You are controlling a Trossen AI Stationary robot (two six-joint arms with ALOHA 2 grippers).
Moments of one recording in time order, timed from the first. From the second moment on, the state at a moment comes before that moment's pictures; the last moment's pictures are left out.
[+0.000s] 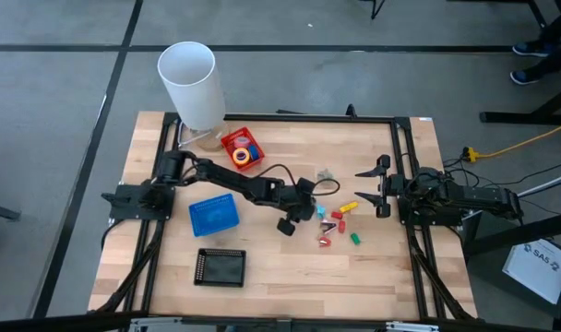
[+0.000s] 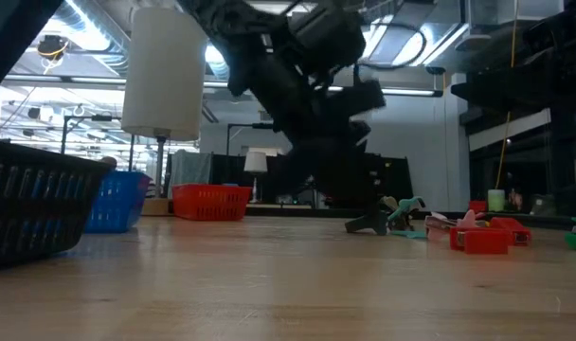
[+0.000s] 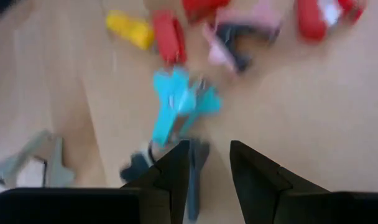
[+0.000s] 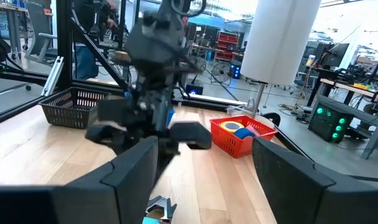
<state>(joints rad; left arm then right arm) -0.03 2.11 1.39 -0.11 -0.07 0.52 -0.06 0.01 0.01 0.02 -0.02 -0.16</state>
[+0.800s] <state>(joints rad) -0.03 2.09 1.39 -0.14 -0.09 0.51 -0.06 0.01 0.01 0.02 -0.02 -0.16</state>
